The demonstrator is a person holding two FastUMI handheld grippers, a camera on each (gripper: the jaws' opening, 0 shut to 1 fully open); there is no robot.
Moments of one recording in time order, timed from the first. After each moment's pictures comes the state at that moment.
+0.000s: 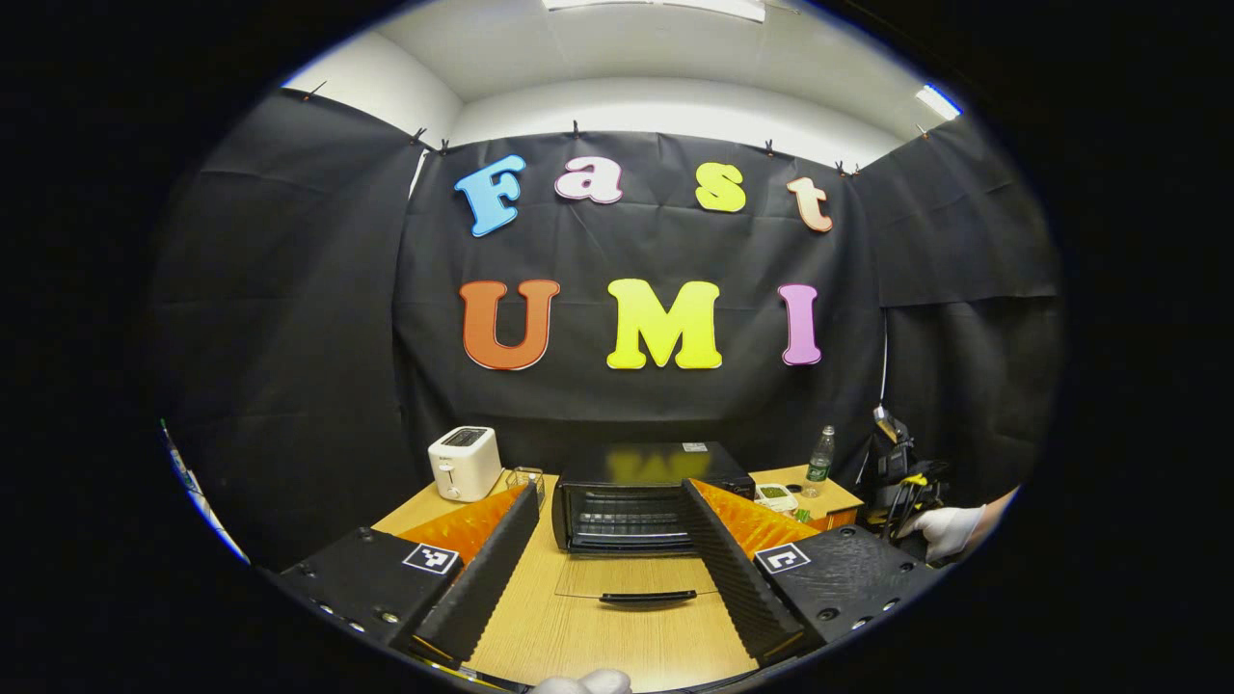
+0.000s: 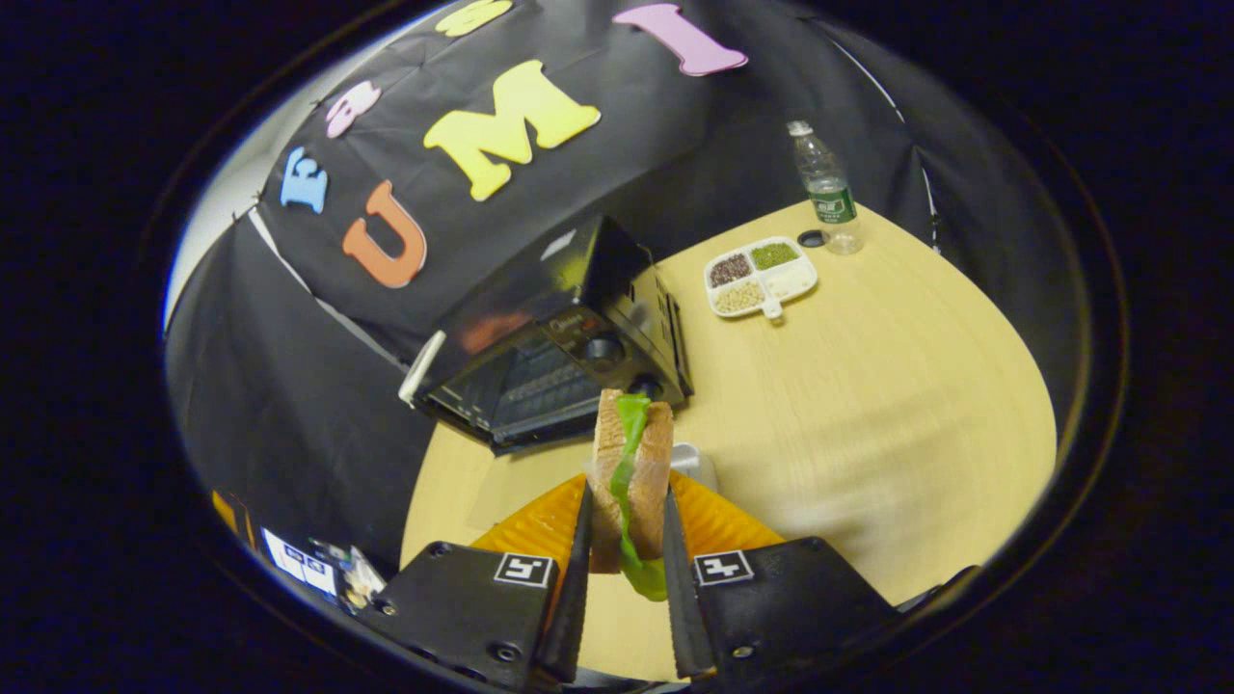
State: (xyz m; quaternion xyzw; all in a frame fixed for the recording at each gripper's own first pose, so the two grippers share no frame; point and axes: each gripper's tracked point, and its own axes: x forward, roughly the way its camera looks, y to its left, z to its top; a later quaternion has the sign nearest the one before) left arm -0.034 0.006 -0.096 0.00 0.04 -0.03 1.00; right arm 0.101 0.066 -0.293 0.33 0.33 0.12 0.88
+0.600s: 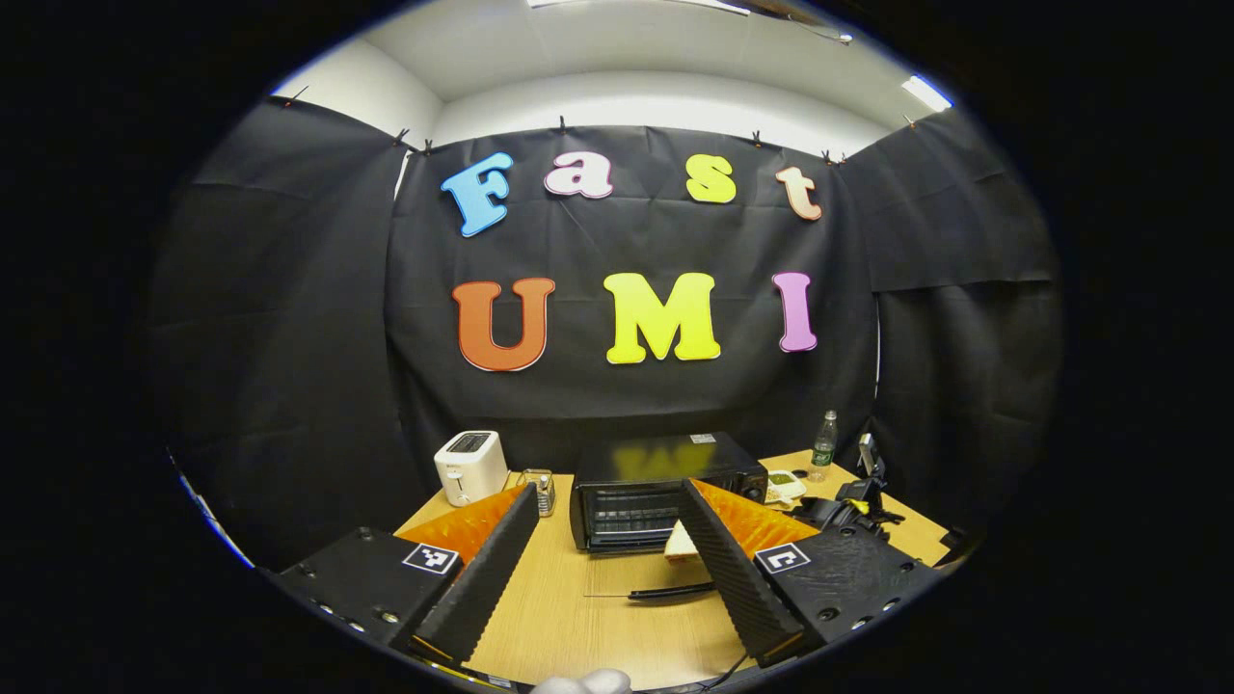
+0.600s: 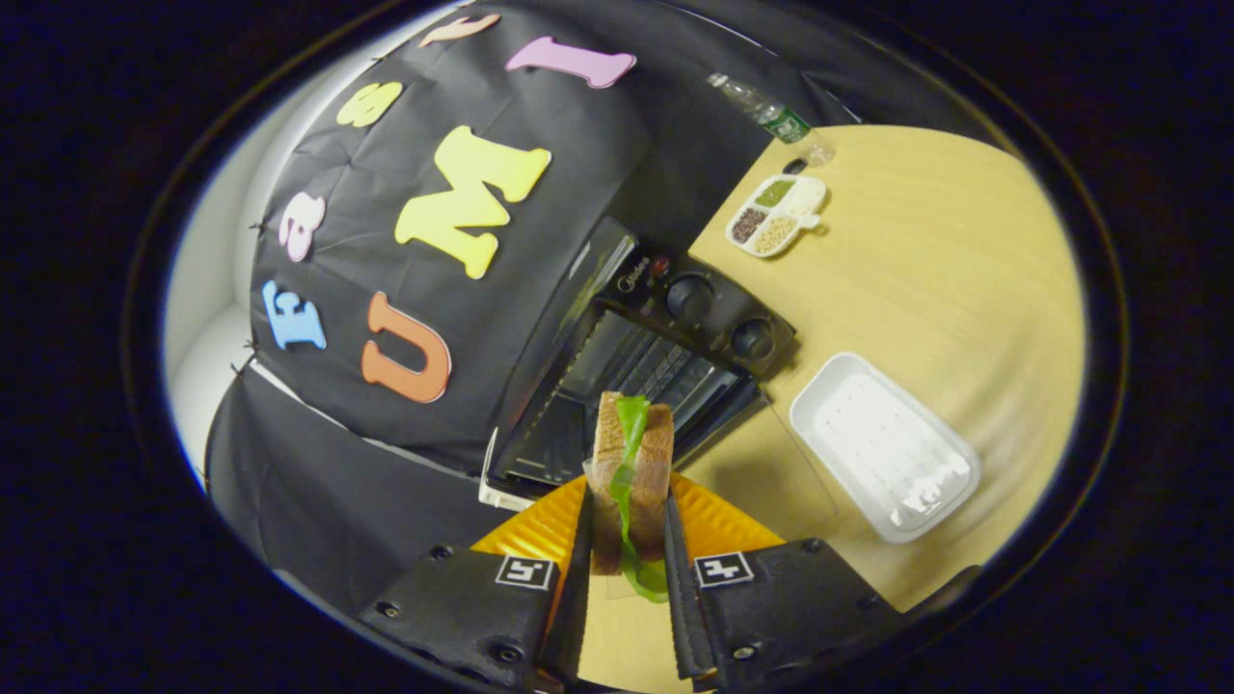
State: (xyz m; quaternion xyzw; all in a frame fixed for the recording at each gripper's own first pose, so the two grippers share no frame) left arm -0.030 0.033 -0.096 0.03 0.06 -0.05 1.00; right arm 0.138 0.202 -0.309 0.53 0.24 0.07 0.81
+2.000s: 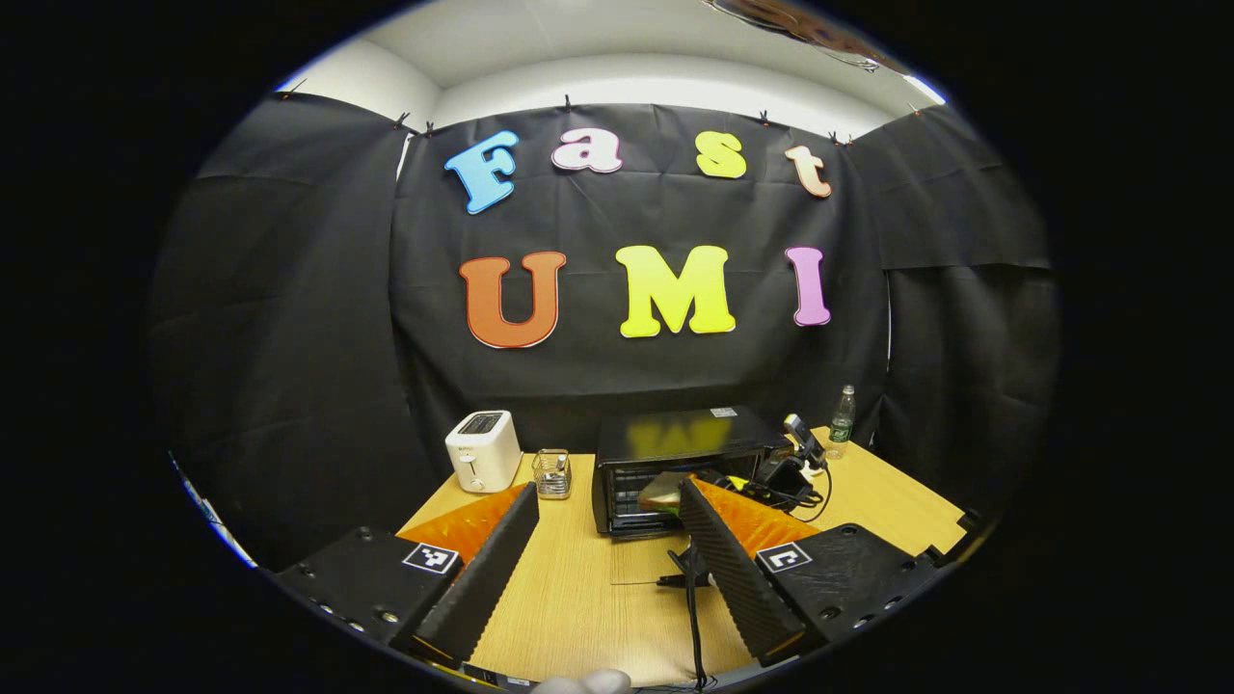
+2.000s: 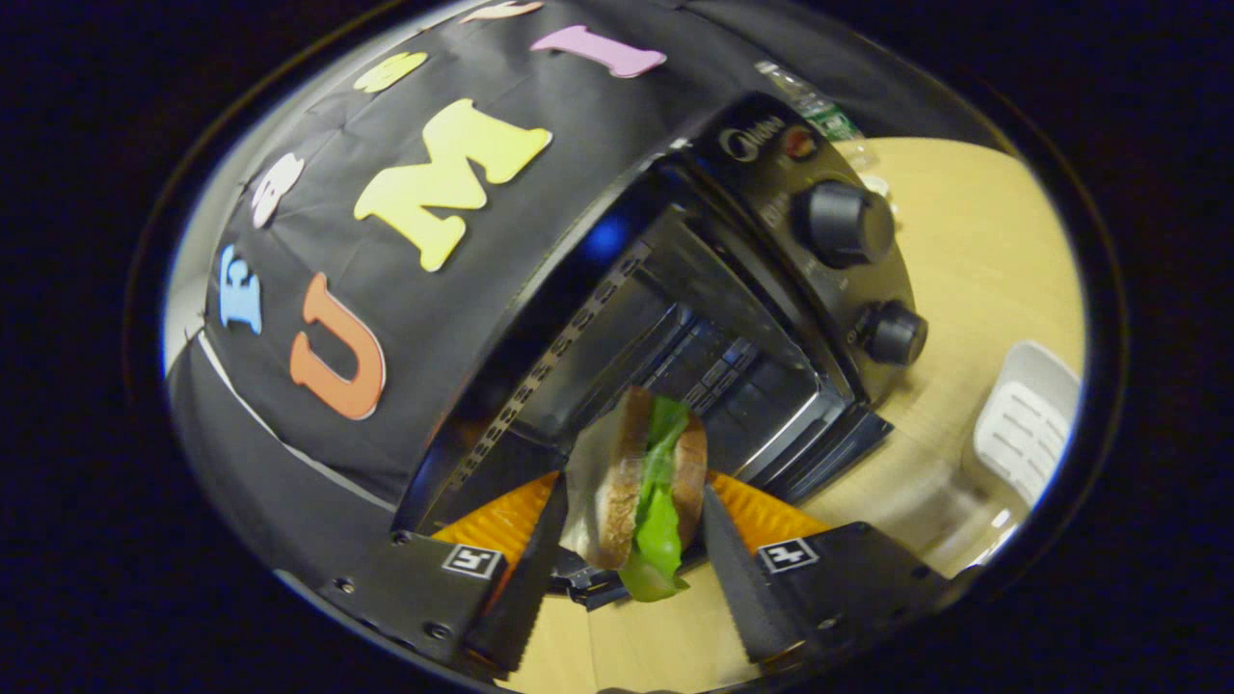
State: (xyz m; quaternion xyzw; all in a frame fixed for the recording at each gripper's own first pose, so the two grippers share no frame) left arm -0.018 0.061 -0.126 0.03 0.09 -0.04 0.99; right arm 0.276 0.254 -0.352 0.42 0.22 -0.02 0.88
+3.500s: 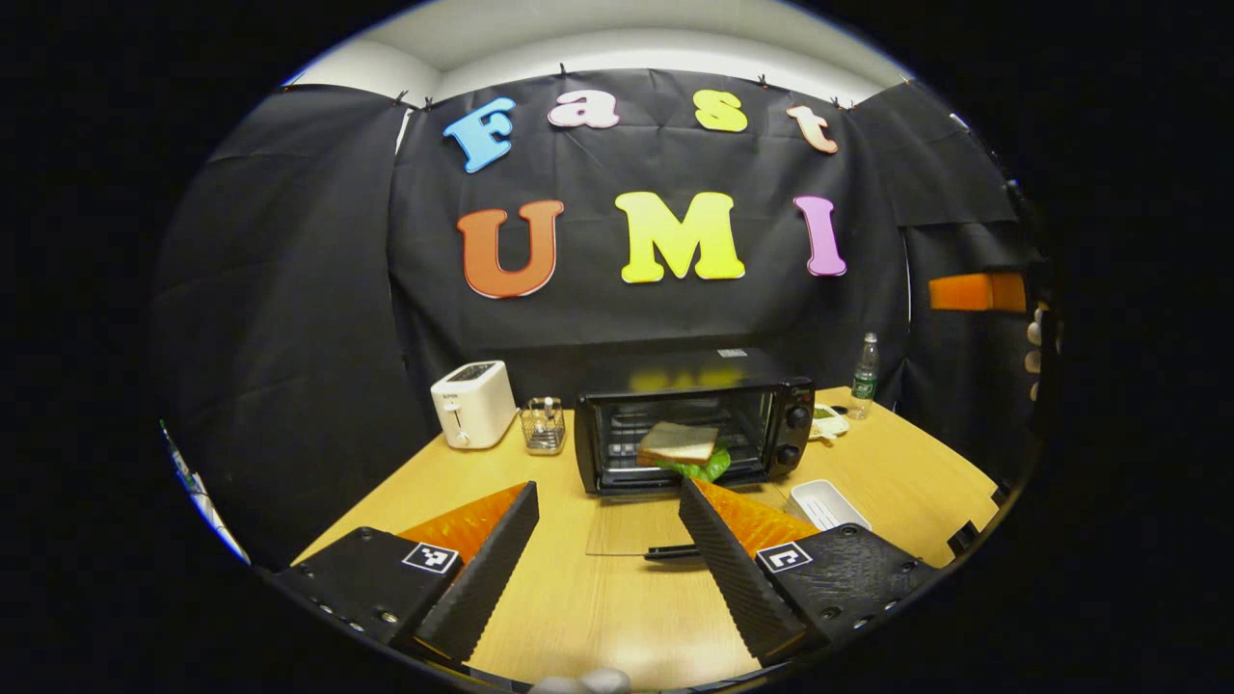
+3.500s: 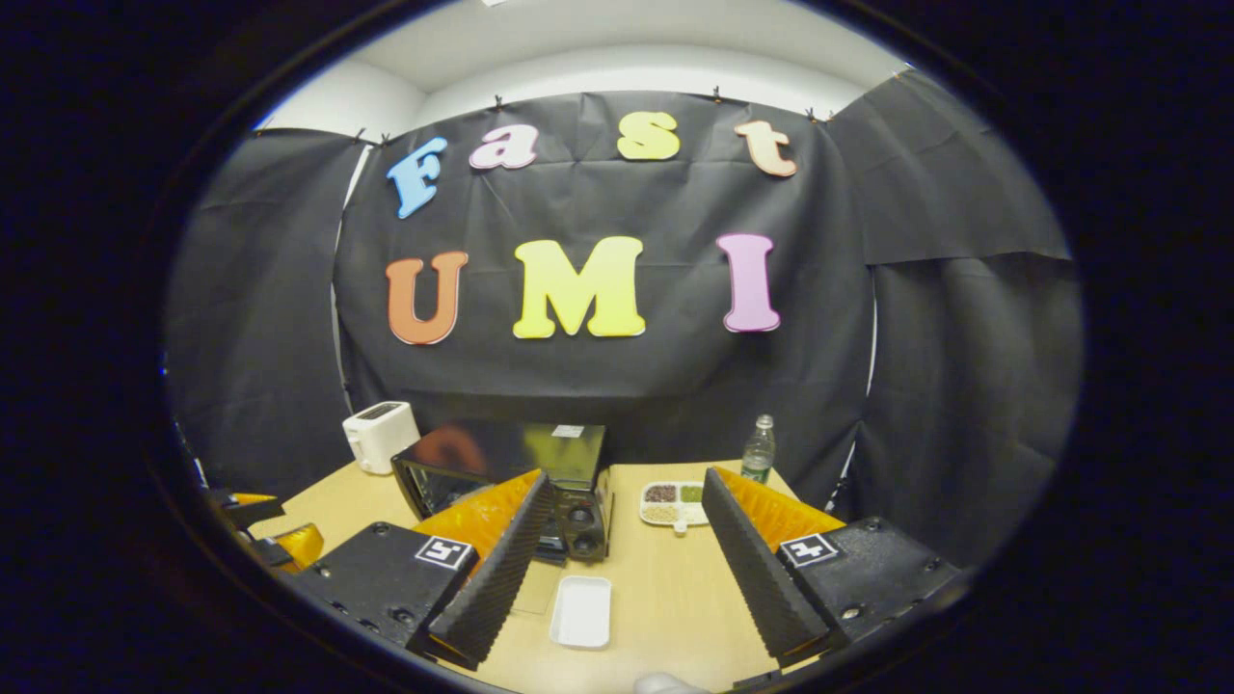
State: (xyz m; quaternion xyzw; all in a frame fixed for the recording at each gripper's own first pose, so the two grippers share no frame) left arm 0.009 0.024 -0.250 0.05 0.14 -0.01 0.99; right arm 0.045 0.009 -0.133 0.04 0.07 0.00 1.00
